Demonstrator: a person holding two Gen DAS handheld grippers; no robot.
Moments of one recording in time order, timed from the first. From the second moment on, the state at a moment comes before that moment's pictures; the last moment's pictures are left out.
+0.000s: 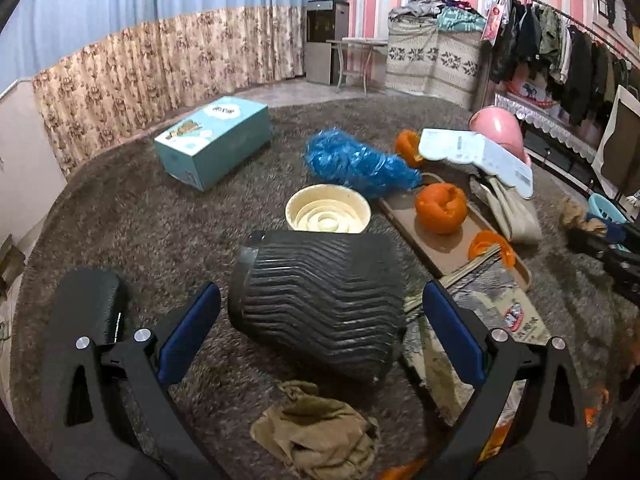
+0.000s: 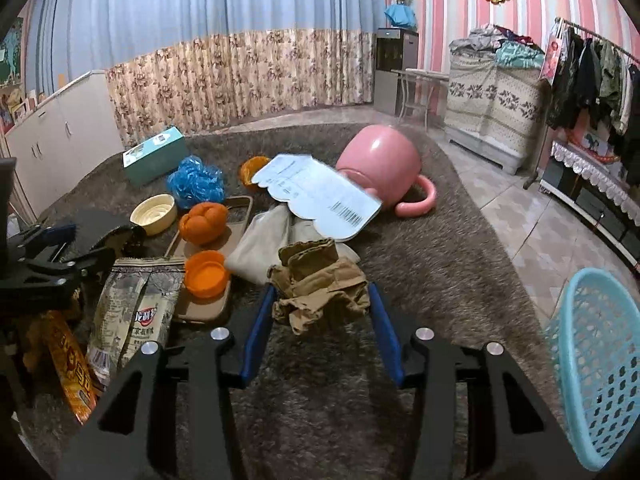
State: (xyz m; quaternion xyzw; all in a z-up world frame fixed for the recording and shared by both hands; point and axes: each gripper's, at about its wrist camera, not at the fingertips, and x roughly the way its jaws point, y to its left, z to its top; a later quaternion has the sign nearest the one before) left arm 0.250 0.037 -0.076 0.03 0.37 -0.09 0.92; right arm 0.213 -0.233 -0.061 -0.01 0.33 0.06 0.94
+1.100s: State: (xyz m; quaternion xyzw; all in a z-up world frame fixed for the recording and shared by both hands) left arm 0.152 0.003 0.050 0.01 0.22 -0.05 0.97; right arm 0.107 -0.345 0.005 0.05 0.22 -0.04 0.97
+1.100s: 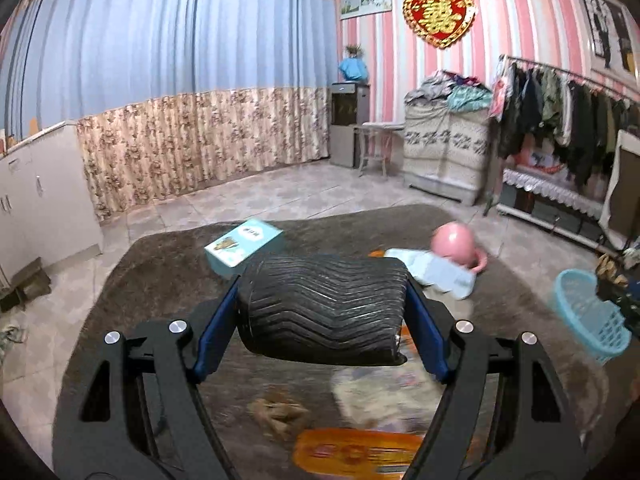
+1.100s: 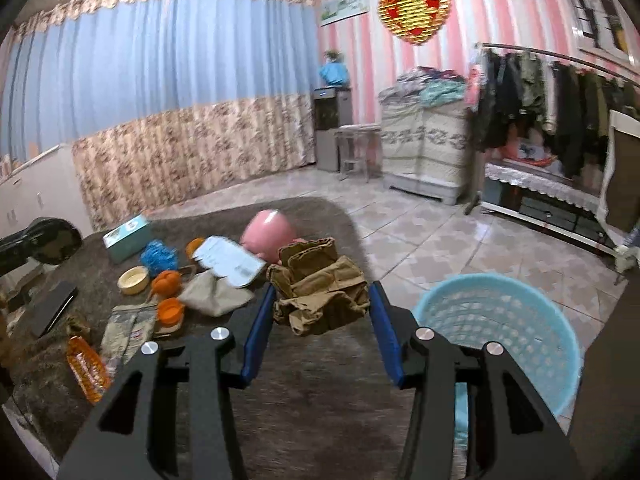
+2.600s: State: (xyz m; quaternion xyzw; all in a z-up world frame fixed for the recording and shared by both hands) left arm 0.196 -0.404 -0.041 0.11 0.28 -0.34 0.89; right arm 0.071 -0.566 -0.048 0.20 0.24 -0.30 0.90
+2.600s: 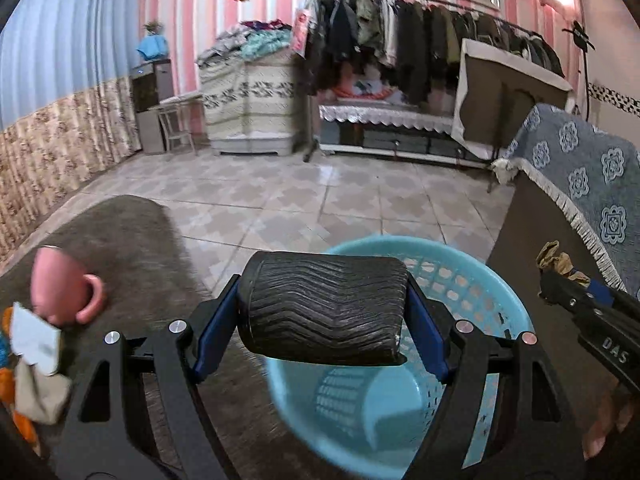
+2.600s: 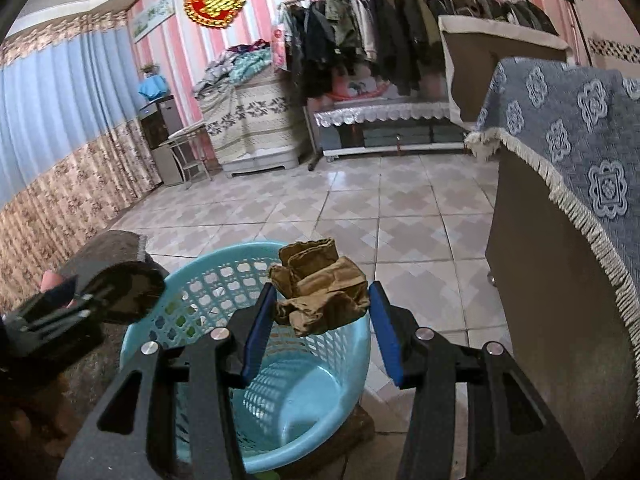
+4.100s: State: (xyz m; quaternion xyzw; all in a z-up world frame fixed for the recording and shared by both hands) left arm 0.203 -0.259 0.016 0.04 0.22 -0.18 0.96; right arm 0.137 -0.500 -0.045 0.15 0.26 -0.23 0.92
